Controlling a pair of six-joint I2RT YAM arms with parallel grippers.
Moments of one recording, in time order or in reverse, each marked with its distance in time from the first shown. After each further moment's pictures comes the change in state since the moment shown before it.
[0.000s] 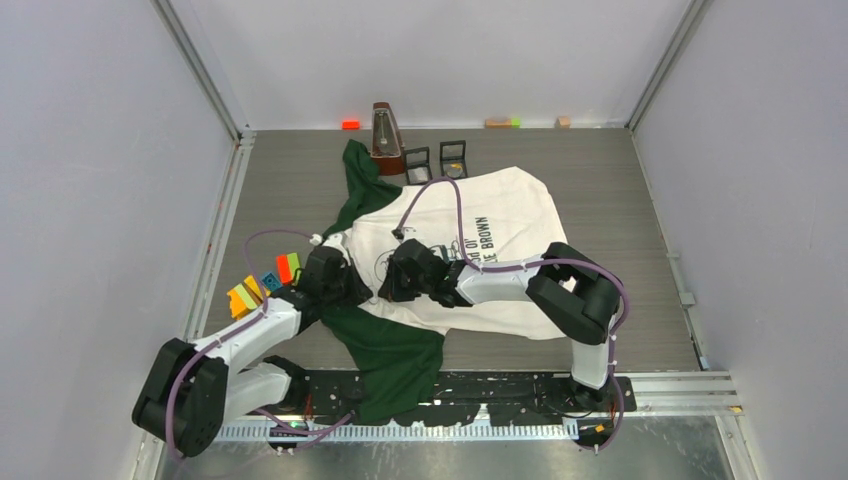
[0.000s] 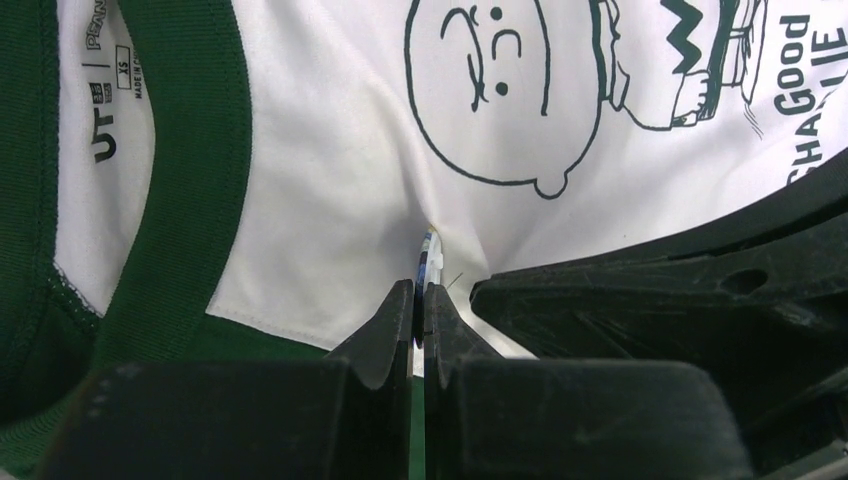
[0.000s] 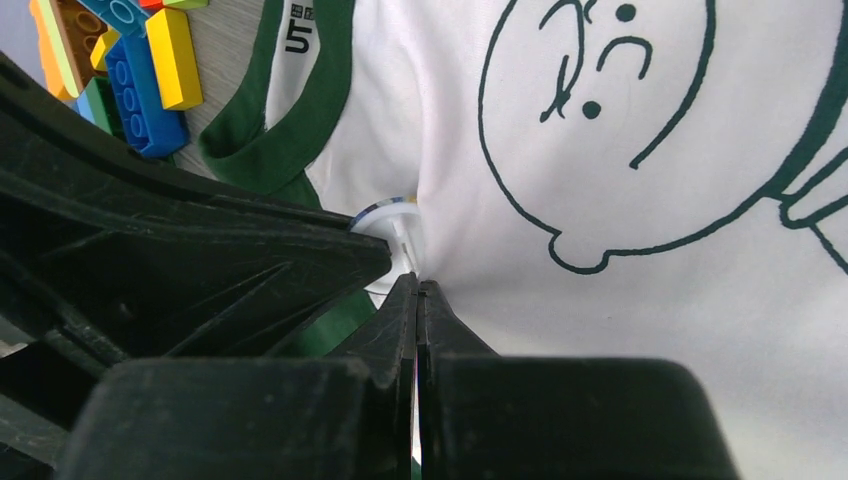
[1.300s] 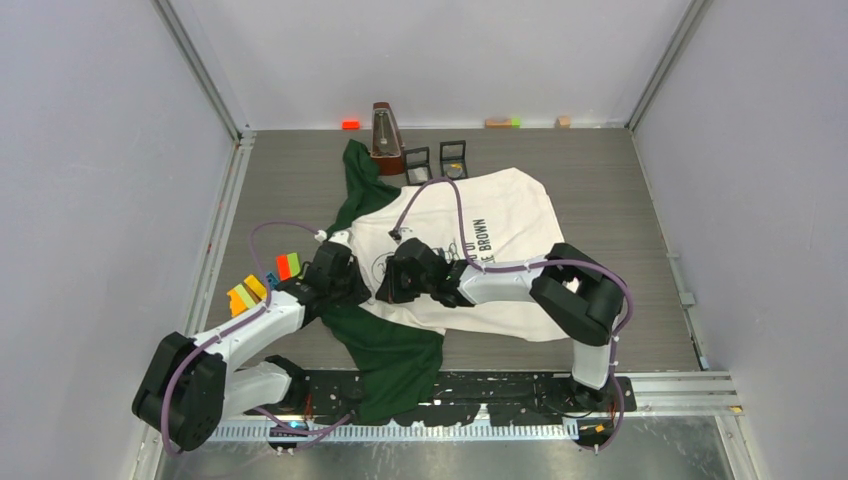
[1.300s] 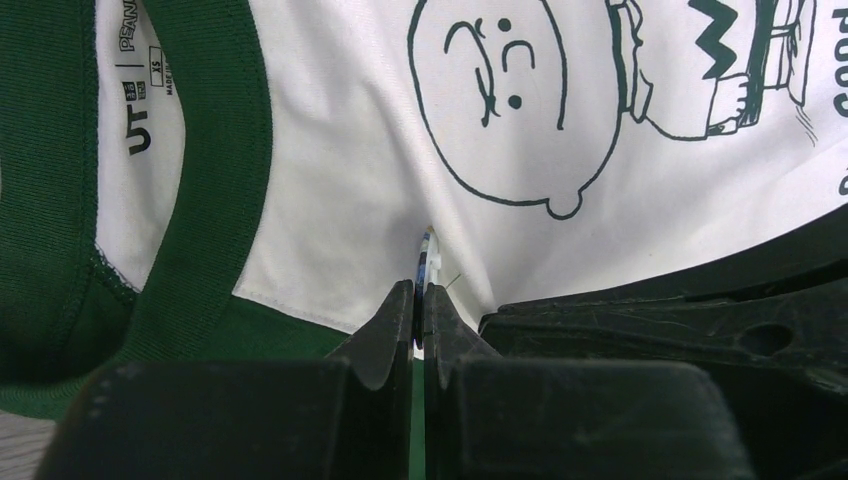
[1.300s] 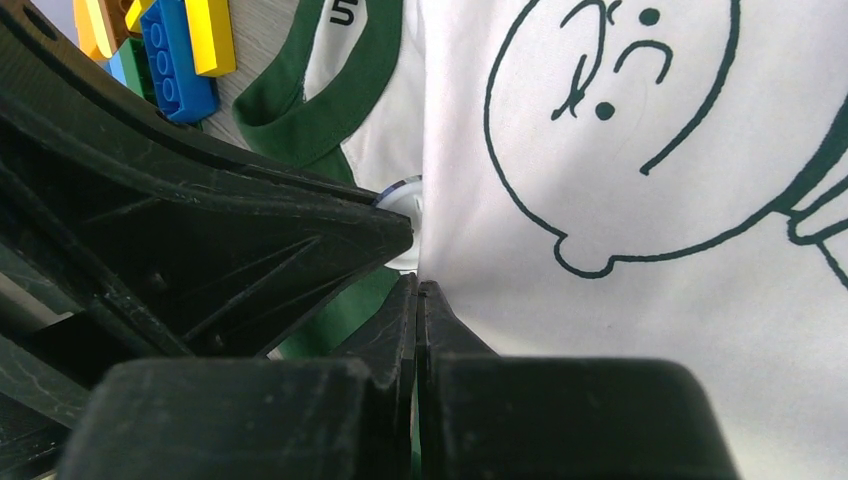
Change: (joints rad) left arm -0.057 0.033 0.083 -0.122 -0.096 0.023; right arm -0.002 -0.023 -0.015 0.019 -0.074 -0.033
